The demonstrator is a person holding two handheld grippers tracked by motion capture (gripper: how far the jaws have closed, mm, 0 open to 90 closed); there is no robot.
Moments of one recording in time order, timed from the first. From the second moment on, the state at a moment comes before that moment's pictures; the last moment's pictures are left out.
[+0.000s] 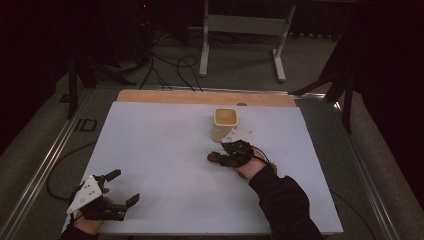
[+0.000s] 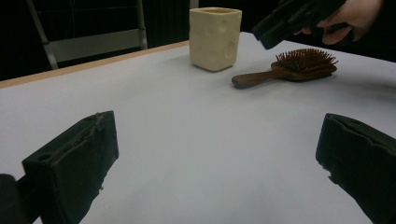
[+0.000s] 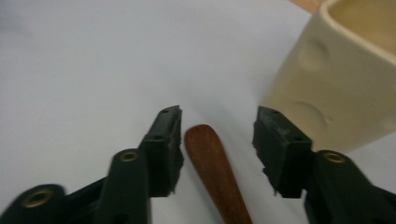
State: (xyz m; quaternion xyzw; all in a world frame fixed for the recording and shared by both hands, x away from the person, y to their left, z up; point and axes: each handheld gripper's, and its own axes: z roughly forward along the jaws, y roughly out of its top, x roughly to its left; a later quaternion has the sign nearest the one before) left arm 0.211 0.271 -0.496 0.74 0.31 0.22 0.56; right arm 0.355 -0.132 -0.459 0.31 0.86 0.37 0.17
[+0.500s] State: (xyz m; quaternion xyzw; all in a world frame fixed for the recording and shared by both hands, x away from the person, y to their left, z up) left arm 0.211 0.271 -0.496 0.74 0.31 0.22 0.56; right arm 0.375 -0.120 -0.476 0.34 0.87 0.30 0.19
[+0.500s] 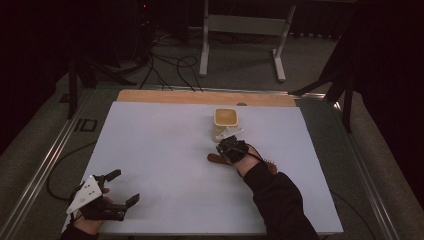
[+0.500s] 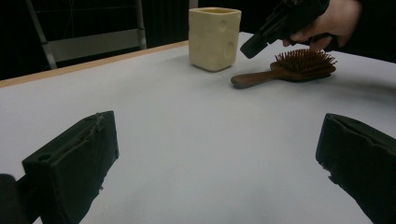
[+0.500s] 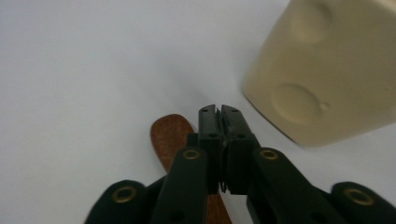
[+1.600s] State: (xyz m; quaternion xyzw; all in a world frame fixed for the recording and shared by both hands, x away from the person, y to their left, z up) left arm 0.211 0.271 -0.496 0.74 0.31 0.22 0.56; right arm 0.373 -0.108 -0.500 0.35 0.90 0.22 0.16
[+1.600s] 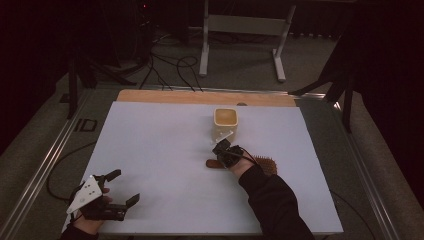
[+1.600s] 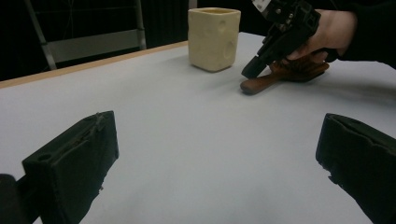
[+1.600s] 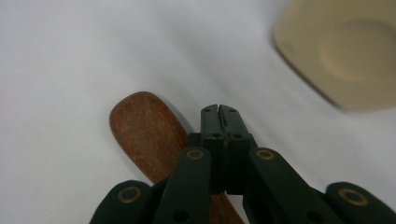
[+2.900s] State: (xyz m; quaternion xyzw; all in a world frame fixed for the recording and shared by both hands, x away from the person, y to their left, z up) left arm 0.212 0.269 -0.496 0.74 0.31 0.22 0.56; right arm 0.283 -0.154 -0.494 0.32 0.90 0.25 0.13
